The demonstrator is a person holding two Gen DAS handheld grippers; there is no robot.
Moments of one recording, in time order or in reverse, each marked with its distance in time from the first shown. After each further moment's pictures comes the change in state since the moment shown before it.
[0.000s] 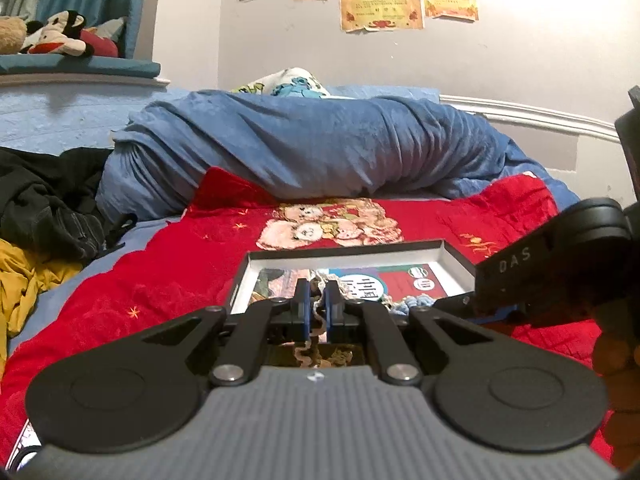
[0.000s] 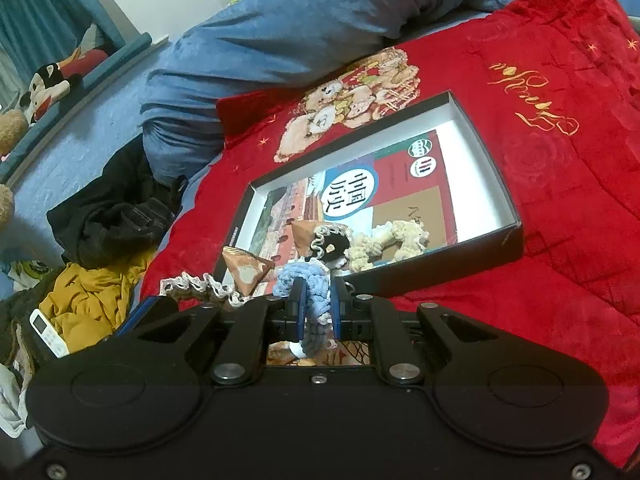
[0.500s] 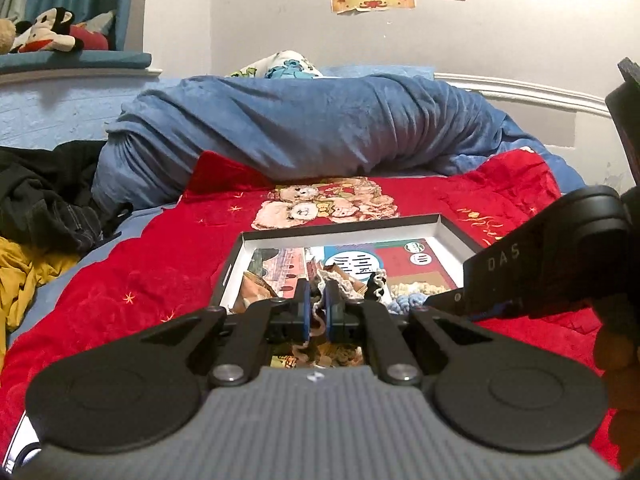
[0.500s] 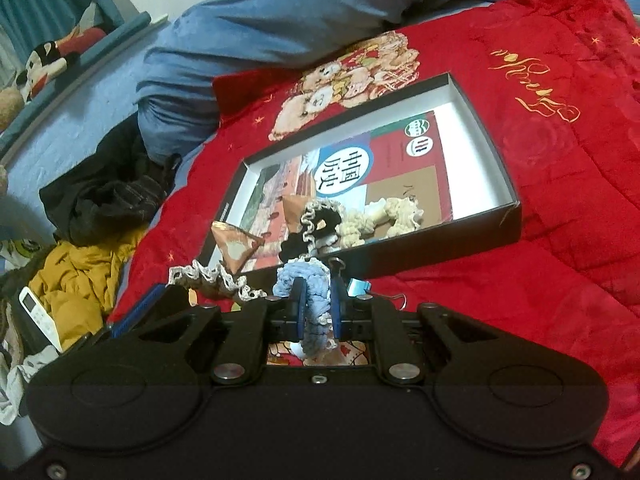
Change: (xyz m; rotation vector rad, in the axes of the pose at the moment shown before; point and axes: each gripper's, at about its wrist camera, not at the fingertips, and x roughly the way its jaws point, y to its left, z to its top) left arm 0.005 -0.011 -0.010 0.036 0.053 -0.003; right arm 0.006 -0.004 -0.009 -0.030 0.046 -0.018
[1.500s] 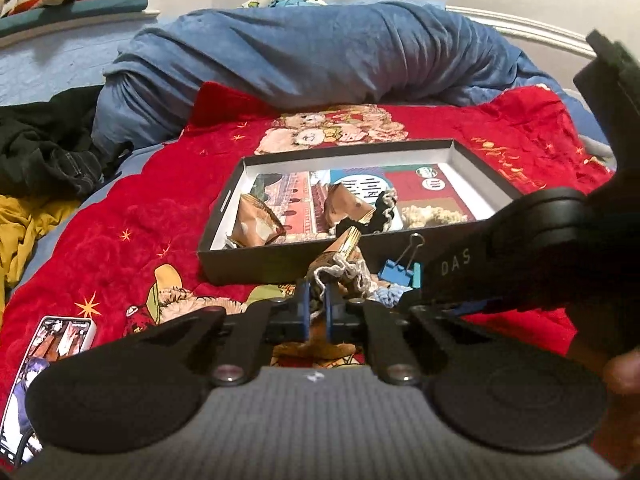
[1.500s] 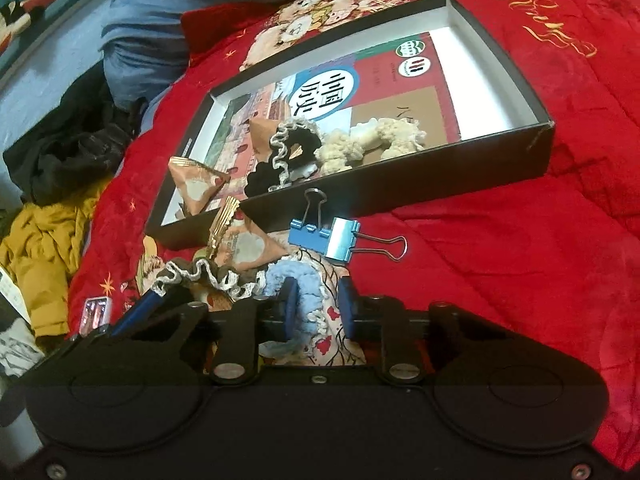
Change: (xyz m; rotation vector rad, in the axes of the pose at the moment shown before) left arm 0.023 -0.007 -0.019 0.009 0.211 0.032; right arm 0.054 -0.002 -0.020 0.010 0.175 -0.074
